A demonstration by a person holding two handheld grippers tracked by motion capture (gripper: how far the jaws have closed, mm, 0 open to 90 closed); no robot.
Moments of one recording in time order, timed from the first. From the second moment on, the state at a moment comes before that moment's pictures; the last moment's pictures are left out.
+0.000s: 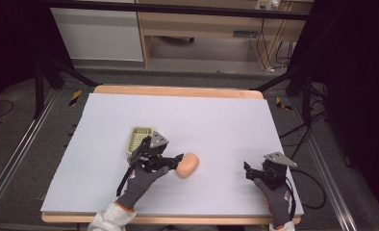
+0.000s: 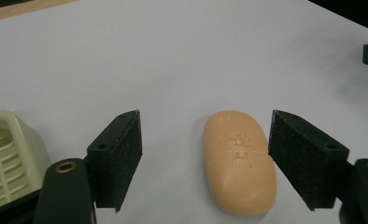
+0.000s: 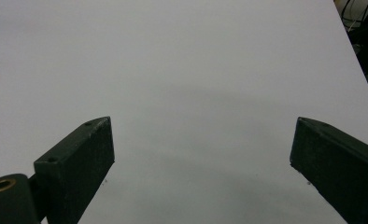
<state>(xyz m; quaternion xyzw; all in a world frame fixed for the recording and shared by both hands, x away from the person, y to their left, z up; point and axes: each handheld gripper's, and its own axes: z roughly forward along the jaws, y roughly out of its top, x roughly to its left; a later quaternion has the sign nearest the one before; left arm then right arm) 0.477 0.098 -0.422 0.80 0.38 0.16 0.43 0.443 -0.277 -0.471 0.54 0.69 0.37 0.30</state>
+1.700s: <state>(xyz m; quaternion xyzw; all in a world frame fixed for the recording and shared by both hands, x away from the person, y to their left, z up) 0.484 0.049 -0.456 0.86 0.35 0.13 0.35 0.444 -0.276 -0.473 0.55 0.70 0.36 0.29</state>
